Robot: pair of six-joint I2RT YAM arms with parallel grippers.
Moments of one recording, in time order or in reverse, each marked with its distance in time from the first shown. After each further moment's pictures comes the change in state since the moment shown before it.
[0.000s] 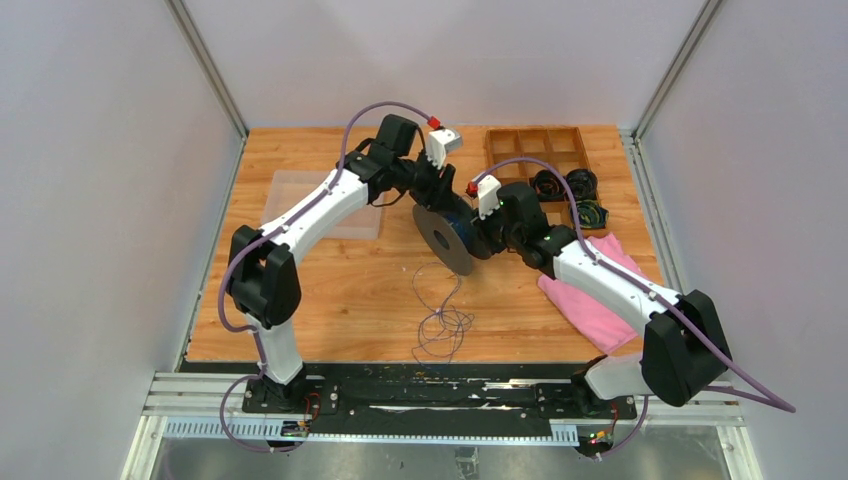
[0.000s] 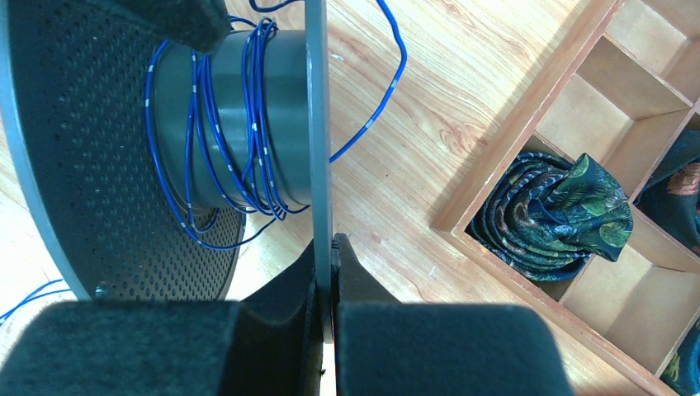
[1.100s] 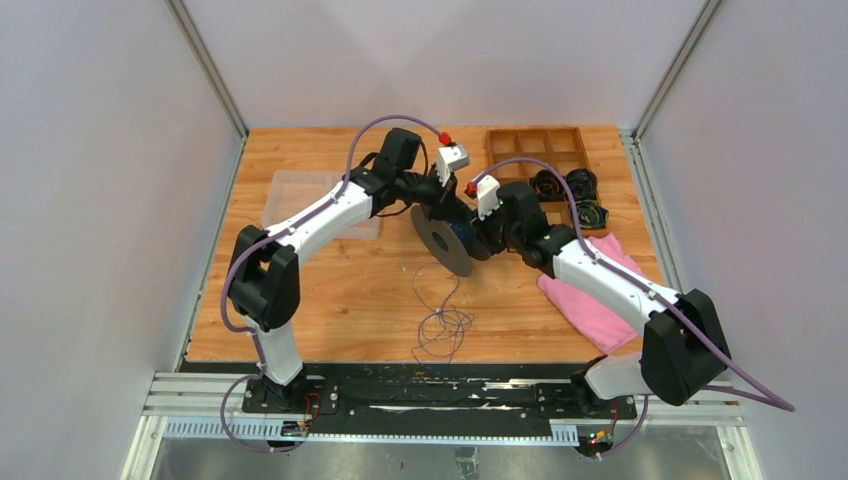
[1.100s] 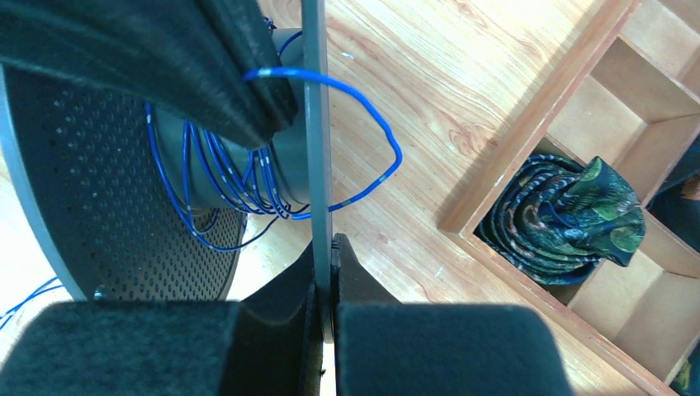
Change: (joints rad) left arm -0.026 0.001 -0.119 0.193 0.190 0.087; right arm -0.003 0.003 0.005 -0.008 -0.012 0.000
